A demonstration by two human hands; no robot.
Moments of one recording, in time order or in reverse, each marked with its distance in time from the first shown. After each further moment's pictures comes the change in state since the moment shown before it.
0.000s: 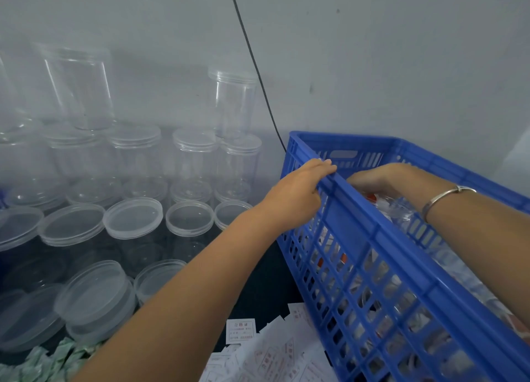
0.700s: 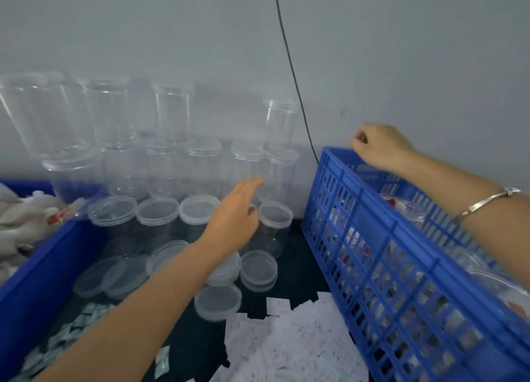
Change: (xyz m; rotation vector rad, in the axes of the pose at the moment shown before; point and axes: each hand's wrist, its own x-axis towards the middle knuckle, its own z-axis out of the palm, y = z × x) left_hand -0.138 -0.043 -0.073 0.091 0.353 -0.220; right_hand -0.091 -0.065 -0.004 -0.095 0.869 -0.457
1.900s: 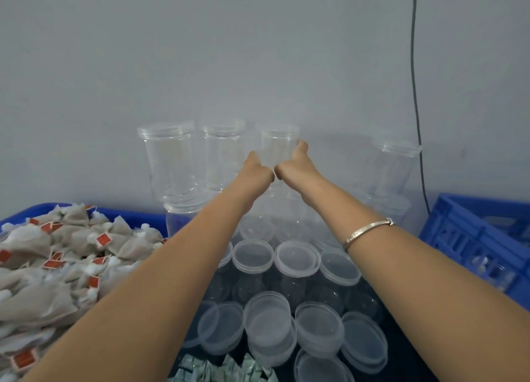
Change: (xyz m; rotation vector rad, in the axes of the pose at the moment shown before) left_hand 0.102 -0.081 -0.162 -0.366 0.164 -0.460; right_hand 0.042 -0.310 0.103 0.958 -0.288 0.009
